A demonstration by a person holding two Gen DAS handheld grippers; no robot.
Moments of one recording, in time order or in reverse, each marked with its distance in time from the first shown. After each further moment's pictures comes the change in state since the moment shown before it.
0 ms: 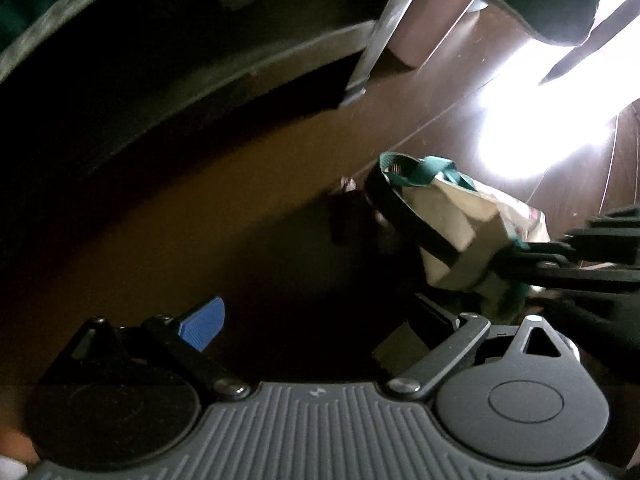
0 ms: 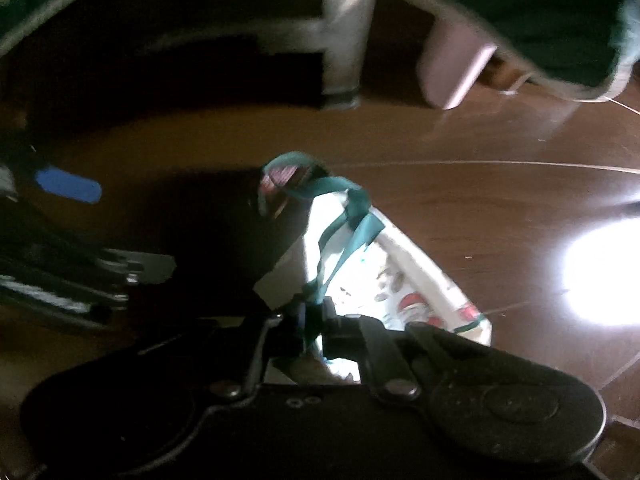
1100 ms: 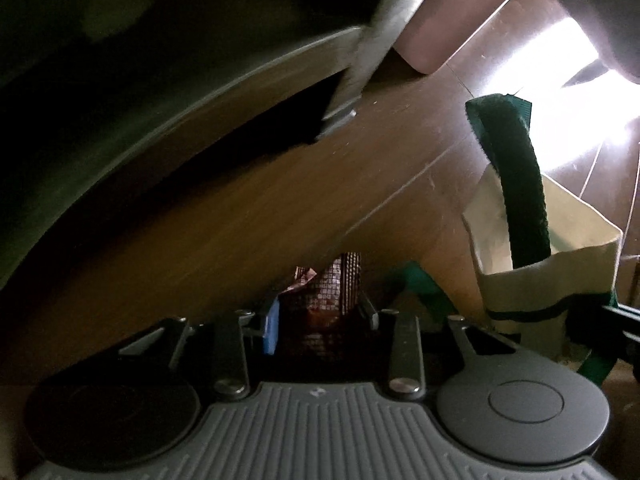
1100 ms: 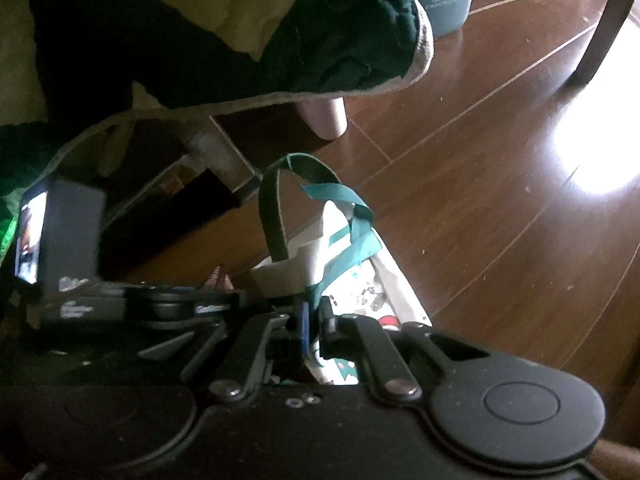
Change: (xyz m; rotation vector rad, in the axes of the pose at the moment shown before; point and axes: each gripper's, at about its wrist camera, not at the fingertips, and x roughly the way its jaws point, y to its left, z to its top) left arm 0.052 -0.001 0.051 -0.033 0.086 0.008; right arm -0.019 -0.054 0.007 0.467 -0.093 0.071
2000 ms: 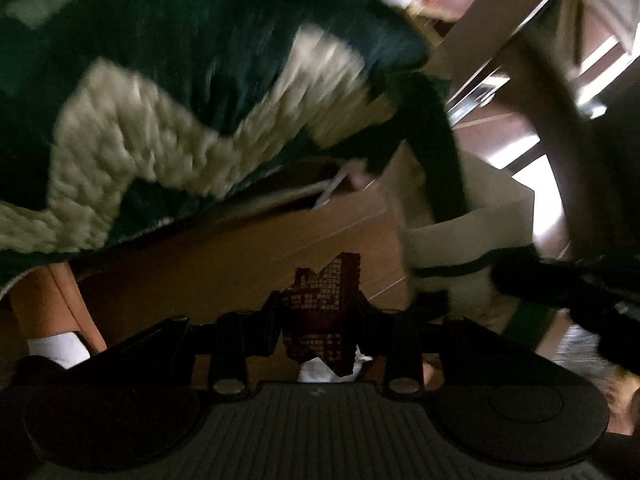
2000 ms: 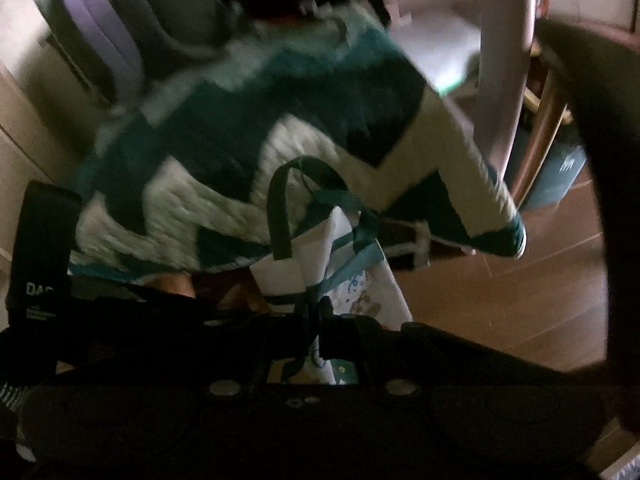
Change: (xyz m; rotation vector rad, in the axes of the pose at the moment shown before) left arm -0.362 -0.003 -0.143 -0.168 -0.305 -0.082; right arm -0.304 0.125 -0.043 -0.385 -0.209 0.267
